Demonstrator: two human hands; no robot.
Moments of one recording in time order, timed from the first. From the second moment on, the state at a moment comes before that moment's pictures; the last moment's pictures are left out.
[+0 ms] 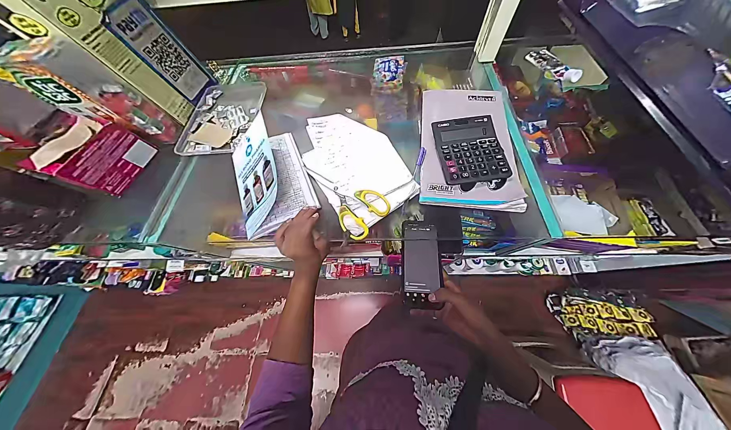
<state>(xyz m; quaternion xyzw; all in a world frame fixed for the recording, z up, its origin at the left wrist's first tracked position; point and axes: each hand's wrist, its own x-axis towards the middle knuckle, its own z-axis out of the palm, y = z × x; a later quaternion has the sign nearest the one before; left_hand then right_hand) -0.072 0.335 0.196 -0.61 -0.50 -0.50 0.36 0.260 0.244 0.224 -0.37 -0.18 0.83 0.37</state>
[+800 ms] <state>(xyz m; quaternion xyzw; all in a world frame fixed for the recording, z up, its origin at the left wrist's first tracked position) -0.069 0.336 0.202 -0.60 -0.50 -0.50 0.38 0.258 0.243 0.238 -0.38 -0.17 0.82 0.38</state>
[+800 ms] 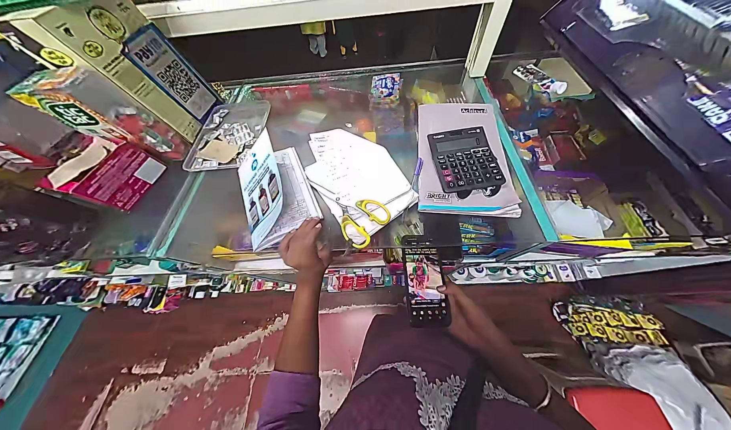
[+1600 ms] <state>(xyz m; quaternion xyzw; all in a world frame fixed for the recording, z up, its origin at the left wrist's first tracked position) -0.069 0.338 0.200 -0.59 -0.50 -0.49 0.39 0.265 0.243 0.237 -0.35 -0.19 0.85 0.34</state>
